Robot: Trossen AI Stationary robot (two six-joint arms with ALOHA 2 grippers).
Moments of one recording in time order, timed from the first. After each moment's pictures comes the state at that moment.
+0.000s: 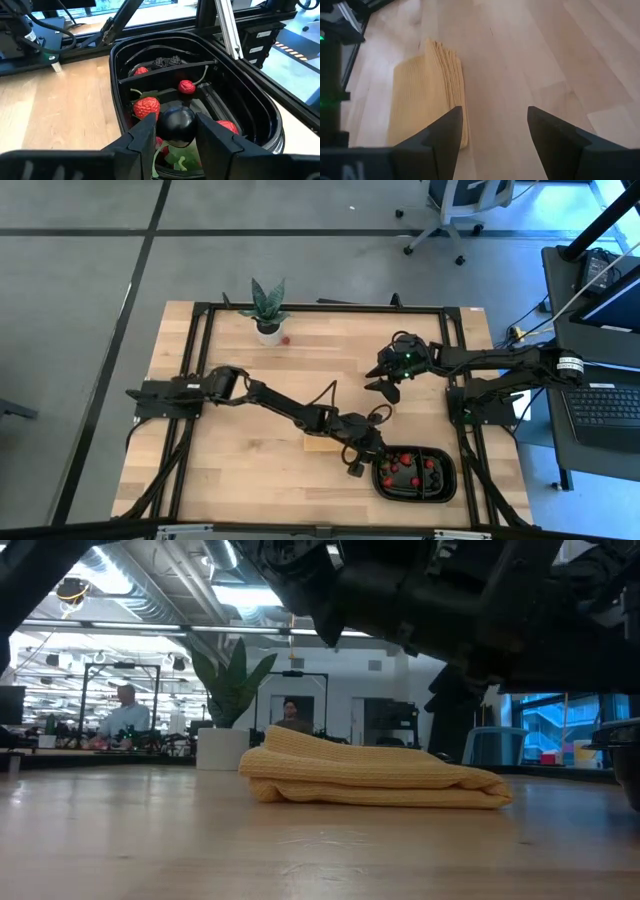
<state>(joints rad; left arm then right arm) -0.21 2.34 1.65 0.32 0.12 0.07 -0.30 1.19 0.50 0.04 -0.36 0.21</state>
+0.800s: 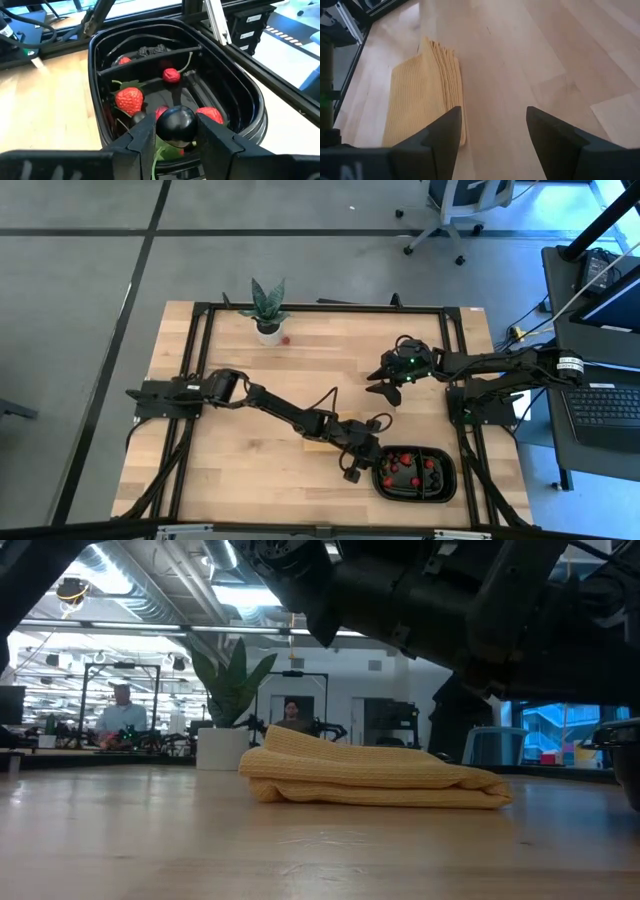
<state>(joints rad) -0.24 2.35 1.65 0.28 0.12 0.12 -0.30 1.19 0.38 0.22 -0.36 0.26</state>
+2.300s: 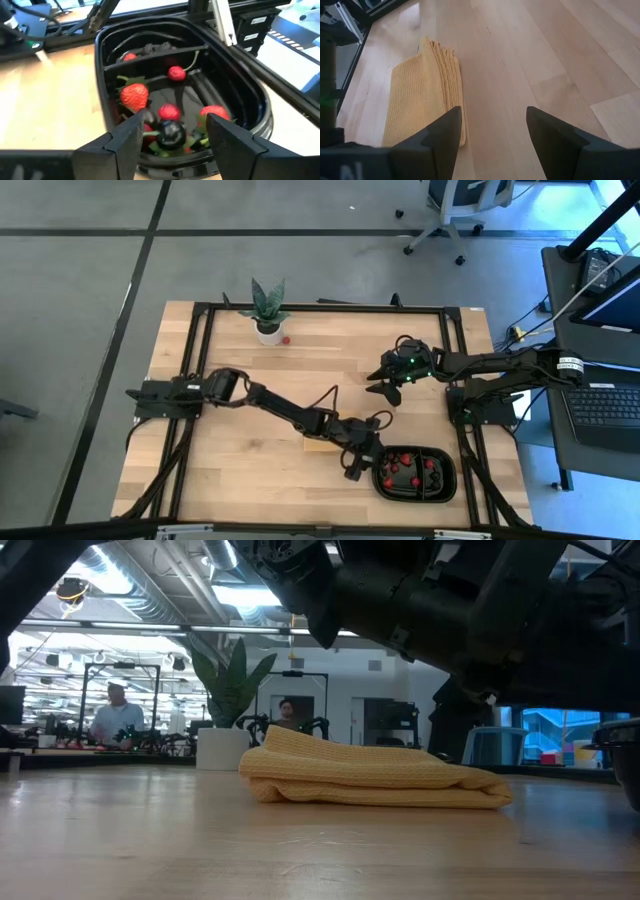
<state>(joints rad) -0.23 2.35 1.65 0.27 0.12 0.08 -0.30 1.19 0.38 0.22 -0.36 0.26</state>
